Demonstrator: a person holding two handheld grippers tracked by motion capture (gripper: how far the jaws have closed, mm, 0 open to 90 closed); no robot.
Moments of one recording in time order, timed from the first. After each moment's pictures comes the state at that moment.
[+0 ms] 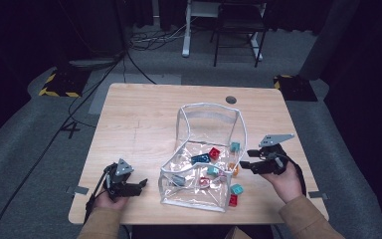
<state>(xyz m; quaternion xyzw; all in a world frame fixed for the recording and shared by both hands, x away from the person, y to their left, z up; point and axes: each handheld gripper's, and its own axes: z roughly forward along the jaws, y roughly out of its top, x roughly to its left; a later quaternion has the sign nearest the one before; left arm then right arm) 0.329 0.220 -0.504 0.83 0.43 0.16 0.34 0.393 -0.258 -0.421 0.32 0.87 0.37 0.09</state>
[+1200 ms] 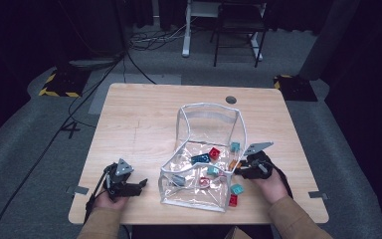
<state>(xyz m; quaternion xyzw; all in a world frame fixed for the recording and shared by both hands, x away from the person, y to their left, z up) 0.329 0.220 -0.504 0.83 0.43 0.16 0.34 0.402 -0.238 -0.472 0.31 0.89 0.31 0.09</state>
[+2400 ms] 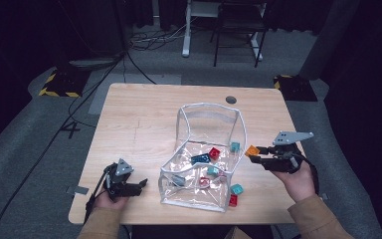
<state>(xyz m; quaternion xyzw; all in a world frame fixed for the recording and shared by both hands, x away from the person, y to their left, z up) 0.329 0.219 -0.504 0.82 0.43 0.16 0.34 0.374 -0.276 -0.375 0.31 0.85 0.40 0.12</state>
